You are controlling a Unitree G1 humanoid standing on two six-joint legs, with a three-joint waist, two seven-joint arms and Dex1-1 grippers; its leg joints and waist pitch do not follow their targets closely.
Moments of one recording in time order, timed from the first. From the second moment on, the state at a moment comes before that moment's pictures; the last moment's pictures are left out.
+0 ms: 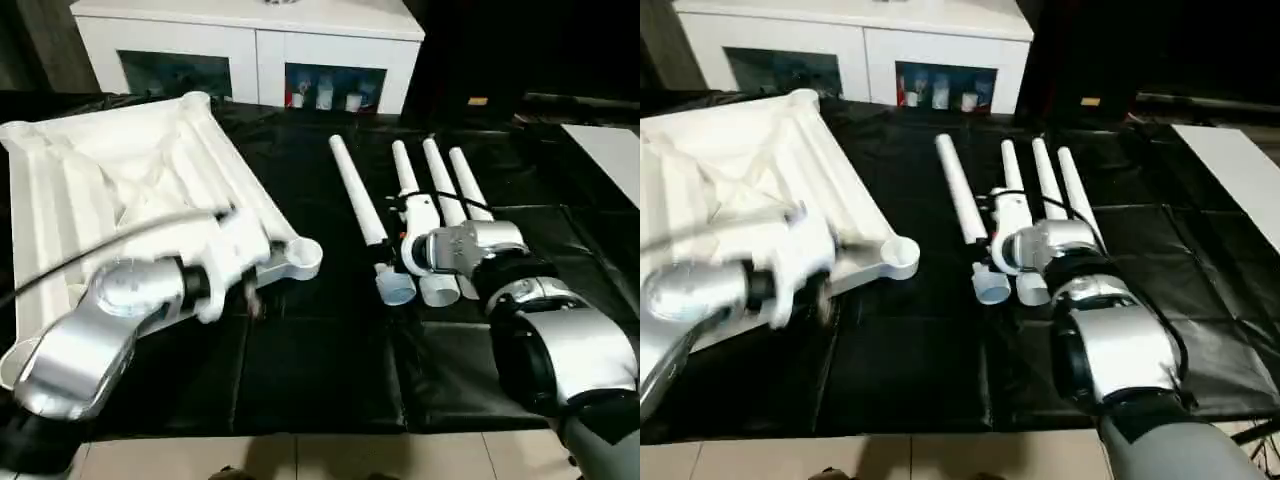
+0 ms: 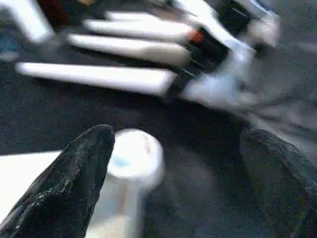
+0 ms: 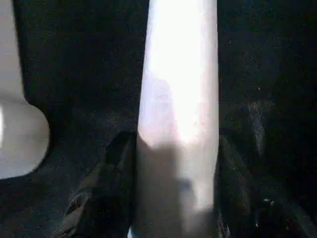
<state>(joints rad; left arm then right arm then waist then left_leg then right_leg) -0.38 0.55 -0.13 -0.28 -0.20 0.61 -0.74 -1.05 -0.17 -0.14 1.20 0.21 0.73 0.41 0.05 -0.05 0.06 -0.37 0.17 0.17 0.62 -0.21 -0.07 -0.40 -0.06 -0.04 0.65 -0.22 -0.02</state>
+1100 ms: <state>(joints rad) -0.68 0.01 0.27 -0.20 -0.81 1.03 -0.34 -0.43 -0.38 -0.15 0.00 0.64 0.88 0.97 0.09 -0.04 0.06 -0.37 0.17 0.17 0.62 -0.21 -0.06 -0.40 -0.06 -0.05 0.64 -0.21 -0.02</state>
